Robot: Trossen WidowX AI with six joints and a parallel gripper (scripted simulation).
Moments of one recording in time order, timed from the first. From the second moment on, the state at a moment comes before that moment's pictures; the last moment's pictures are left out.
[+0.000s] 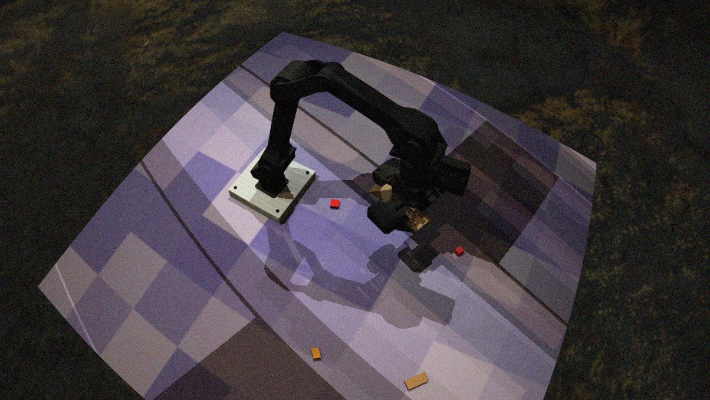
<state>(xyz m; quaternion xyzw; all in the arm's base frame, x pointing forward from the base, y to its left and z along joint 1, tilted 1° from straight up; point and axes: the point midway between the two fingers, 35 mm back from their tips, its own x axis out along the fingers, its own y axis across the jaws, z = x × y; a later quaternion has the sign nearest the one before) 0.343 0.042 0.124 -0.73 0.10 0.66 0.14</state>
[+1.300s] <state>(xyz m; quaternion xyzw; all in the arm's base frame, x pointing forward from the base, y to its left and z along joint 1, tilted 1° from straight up) 0.272 0.115 0.158 -0.72 0.01 0.69 0.02</state>
